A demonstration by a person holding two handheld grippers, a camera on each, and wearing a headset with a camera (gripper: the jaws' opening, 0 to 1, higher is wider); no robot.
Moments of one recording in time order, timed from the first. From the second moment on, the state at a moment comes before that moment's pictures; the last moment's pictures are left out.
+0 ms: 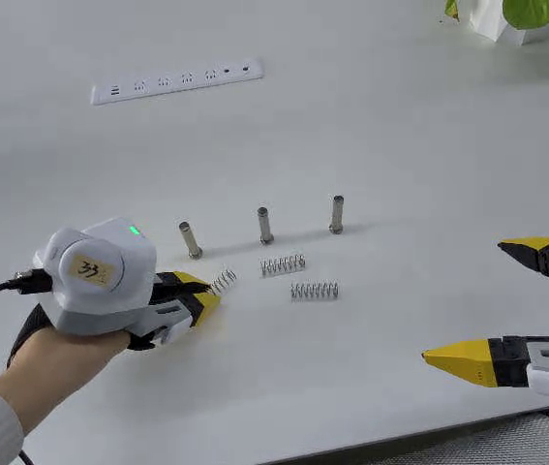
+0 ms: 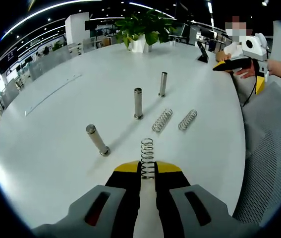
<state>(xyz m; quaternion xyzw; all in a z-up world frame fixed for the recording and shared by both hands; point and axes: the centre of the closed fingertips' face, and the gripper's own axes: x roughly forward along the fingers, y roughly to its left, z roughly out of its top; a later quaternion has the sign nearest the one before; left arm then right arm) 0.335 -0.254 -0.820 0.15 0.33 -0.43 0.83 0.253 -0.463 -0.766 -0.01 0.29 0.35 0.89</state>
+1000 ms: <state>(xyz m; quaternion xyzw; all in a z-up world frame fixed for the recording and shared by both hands) 0.319 -0.326 -0.722 0.07 0.21 -0.48 0.85 0.287 -0.405 -0.711 0.07 0.21 0.39 0.90</state>
